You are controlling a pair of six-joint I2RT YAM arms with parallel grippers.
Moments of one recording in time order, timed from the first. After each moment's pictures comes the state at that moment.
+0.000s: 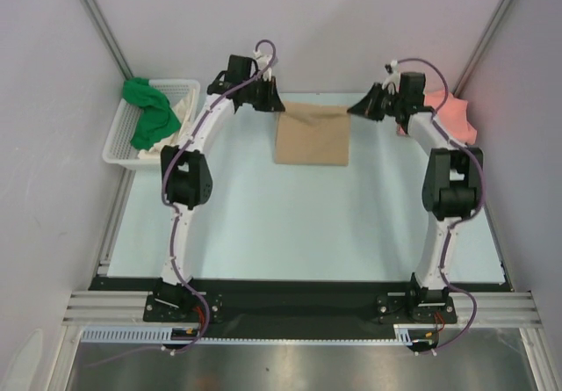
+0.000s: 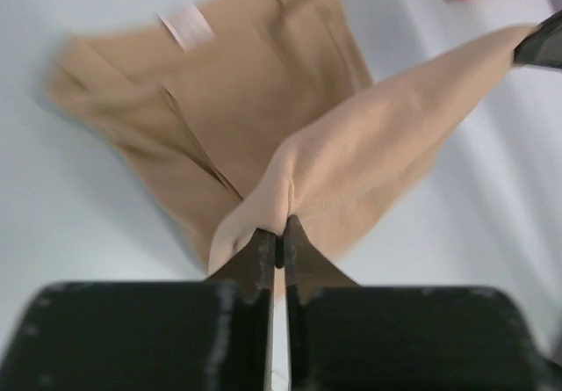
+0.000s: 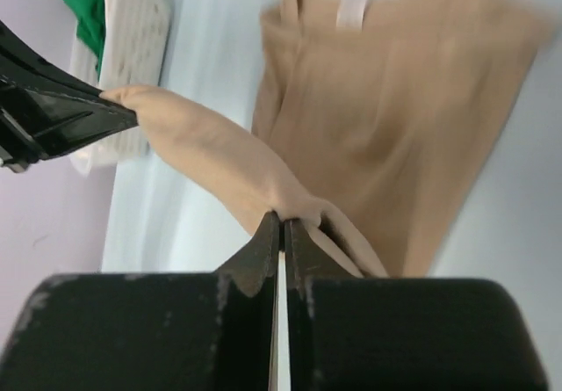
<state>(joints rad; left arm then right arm) -0.30 2.33 2.25 -0.67 0.57 -0.15 0.03 2.00 1.56 -0.13 -0.72 0.48</state>
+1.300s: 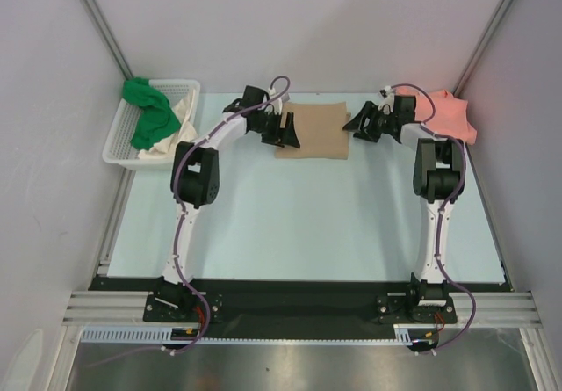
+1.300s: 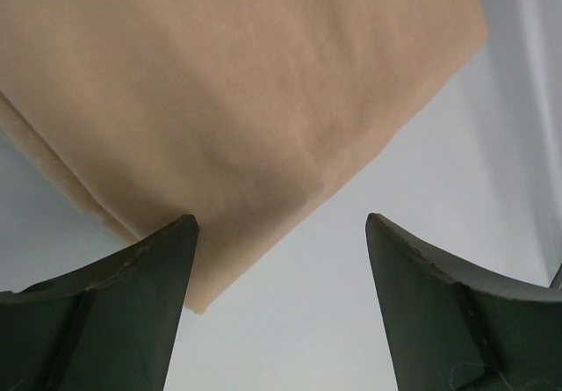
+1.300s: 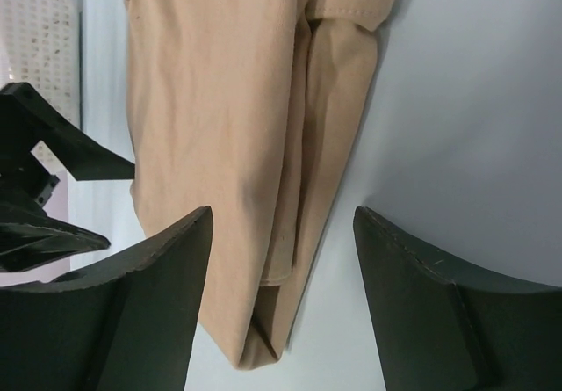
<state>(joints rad) -0.33 2.47 2.12 -0.56 0.66 -0.12 -0.01 2.40 1.77 -0.04 -0.75 0.46</state>
